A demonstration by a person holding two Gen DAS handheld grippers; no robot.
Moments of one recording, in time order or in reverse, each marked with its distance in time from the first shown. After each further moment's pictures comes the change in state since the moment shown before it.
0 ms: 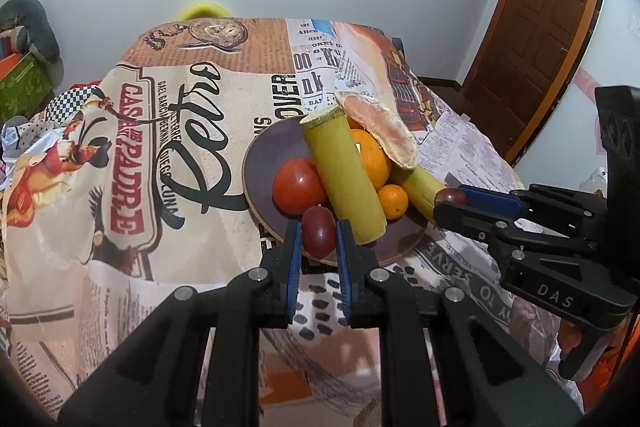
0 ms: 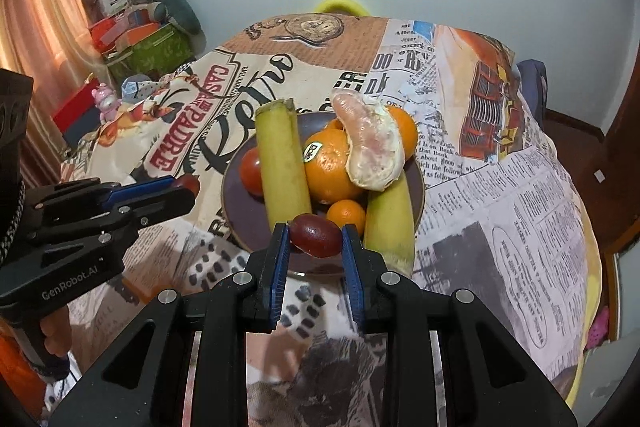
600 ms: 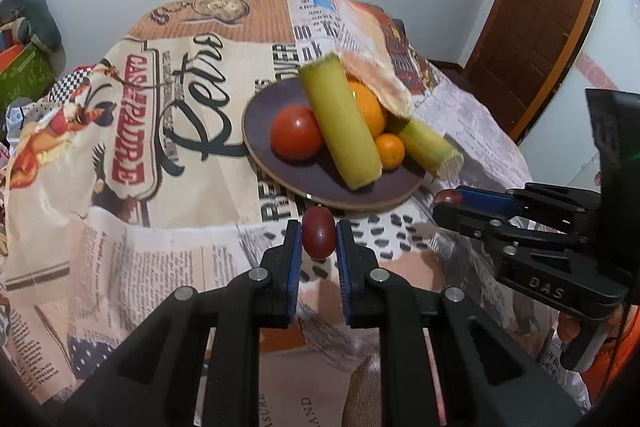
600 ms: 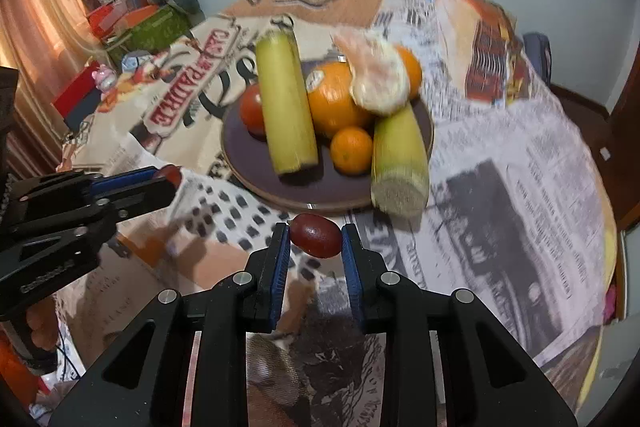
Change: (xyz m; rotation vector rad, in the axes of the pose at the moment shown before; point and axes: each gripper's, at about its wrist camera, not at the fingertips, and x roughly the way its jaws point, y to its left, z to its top) left arm -0.012 -0.007 -0.035 0.002 0.049 0.013; right arm -0.006 0.003 -0.033 0.012 0.048 0.019
